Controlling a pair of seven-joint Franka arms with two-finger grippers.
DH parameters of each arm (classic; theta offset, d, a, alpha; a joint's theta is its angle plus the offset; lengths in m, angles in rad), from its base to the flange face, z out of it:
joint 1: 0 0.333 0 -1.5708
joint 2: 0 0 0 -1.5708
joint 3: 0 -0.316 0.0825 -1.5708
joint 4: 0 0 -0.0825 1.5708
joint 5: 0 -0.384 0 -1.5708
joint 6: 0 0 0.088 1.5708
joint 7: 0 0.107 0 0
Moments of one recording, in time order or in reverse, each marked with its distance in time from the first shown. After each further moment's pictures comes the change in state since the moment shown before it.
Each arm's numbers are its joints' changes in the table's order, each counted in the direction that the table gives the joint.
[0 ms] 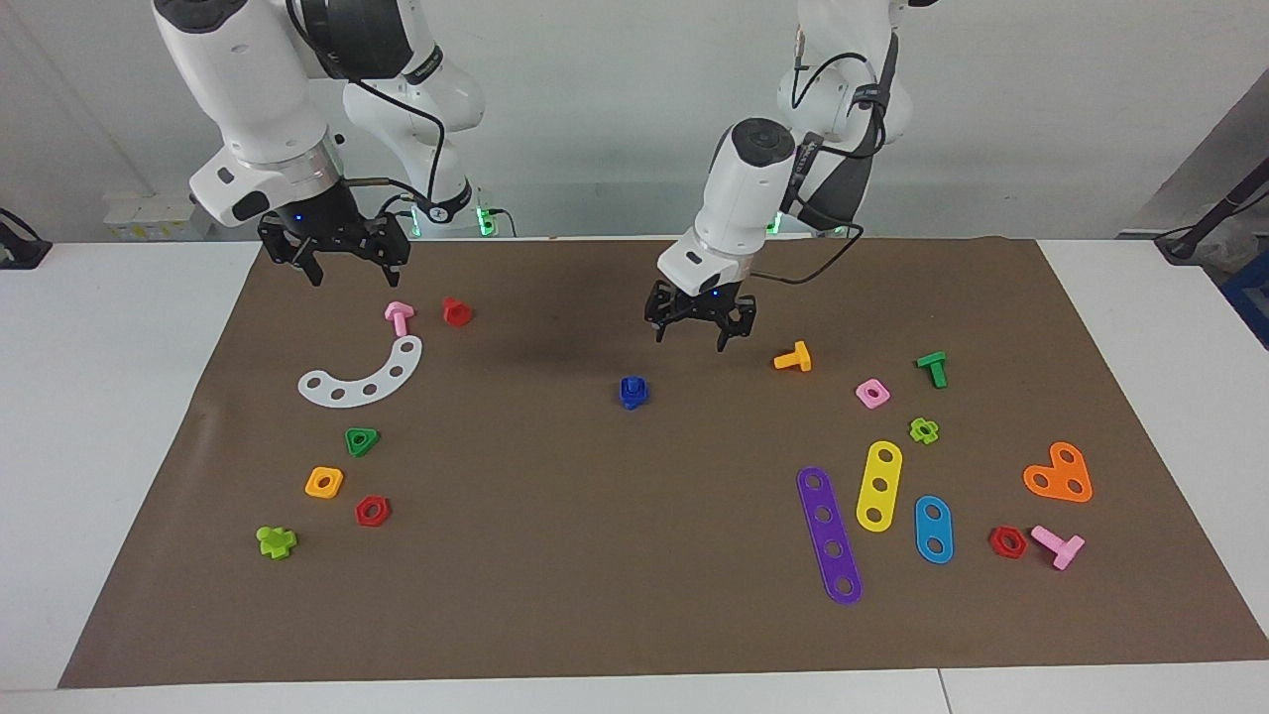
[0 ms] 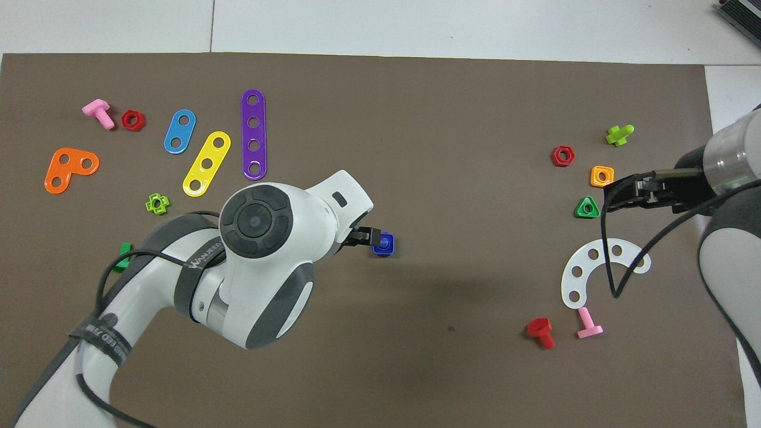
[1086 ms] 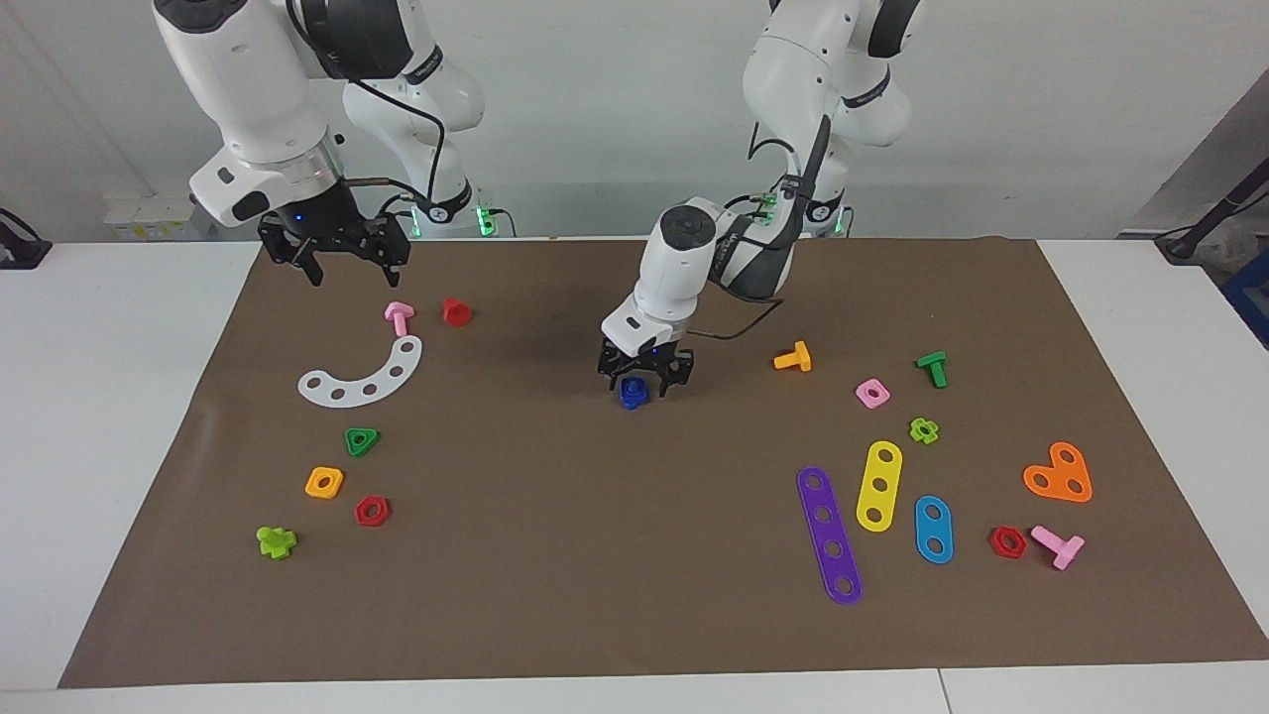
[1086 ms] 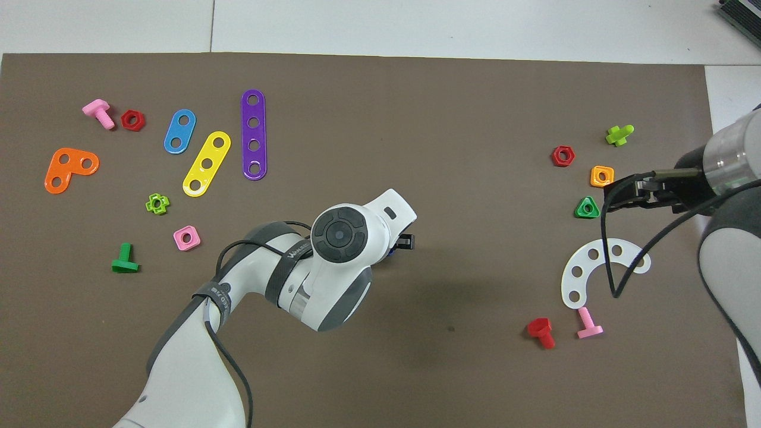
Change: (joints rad) left arm -0.089 0.238 0.000 0.038 0.000 0.207 -0.087; right arm 0.000 0.000 0.000 0.000 0.000 0.000 0.000
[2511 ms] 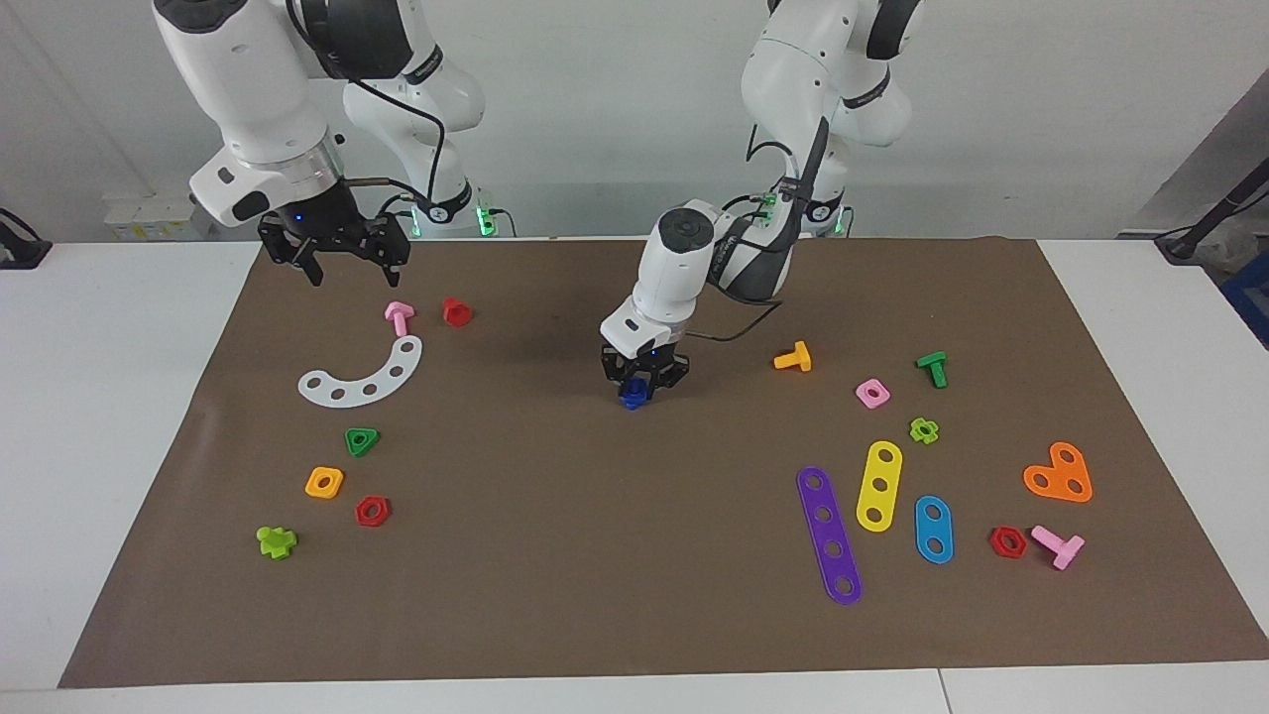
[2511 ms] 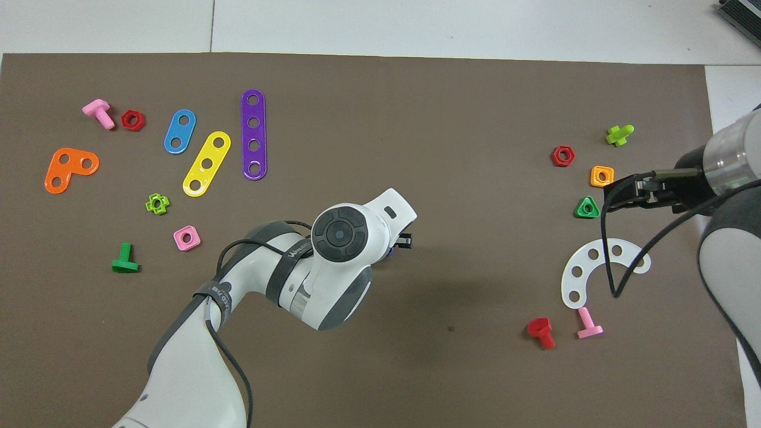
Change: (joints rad) left arm -0.001 0.003 -0.002 0.020 0.000 -0.027 0.000; right arm 0.000 0.000 0.000 0.000 0.000 0.000 0.000
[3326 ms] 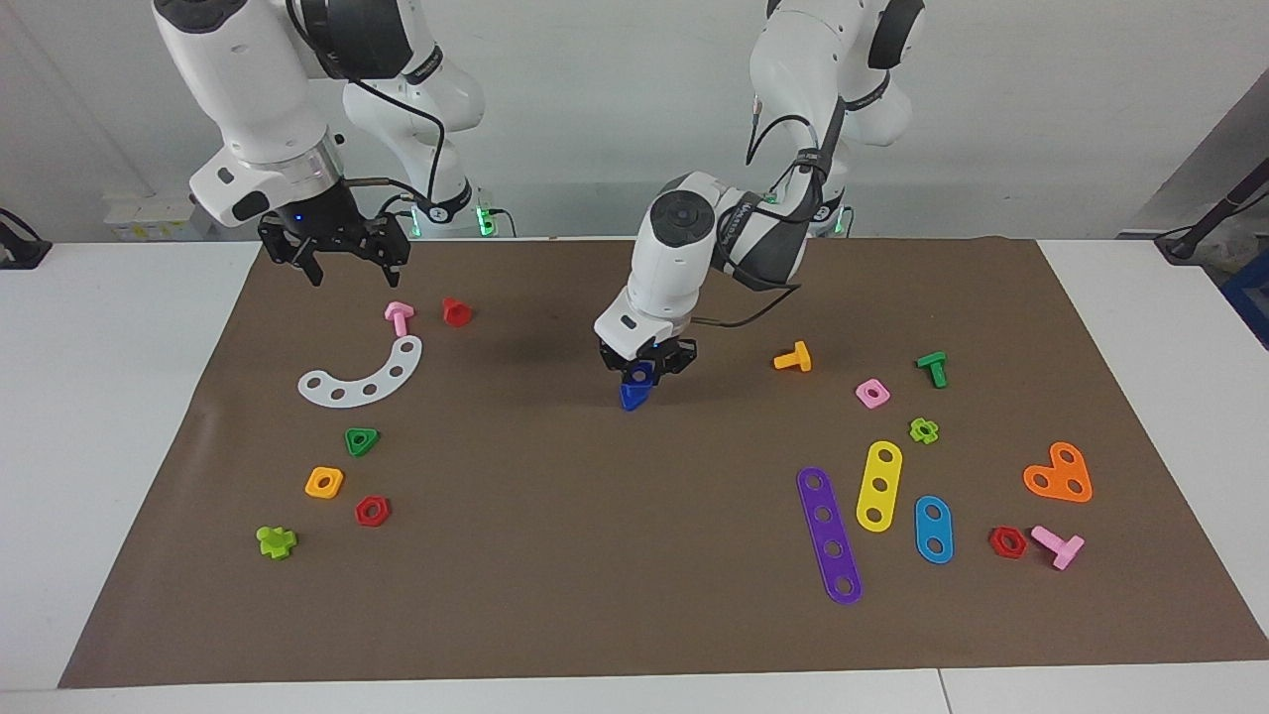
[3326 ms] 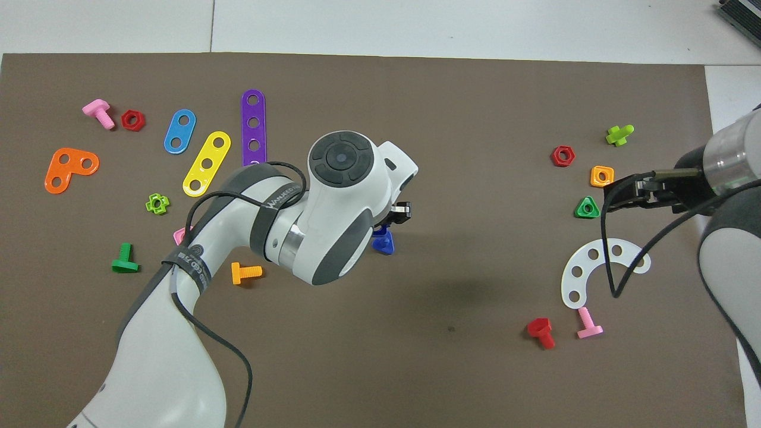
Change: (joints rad) left arm 0.056 0.049 -0.022 0.304 0.020 -0.397 -0.054; right arm 0.000 0.000 0.000 0.000 0.000 0.000 0.000
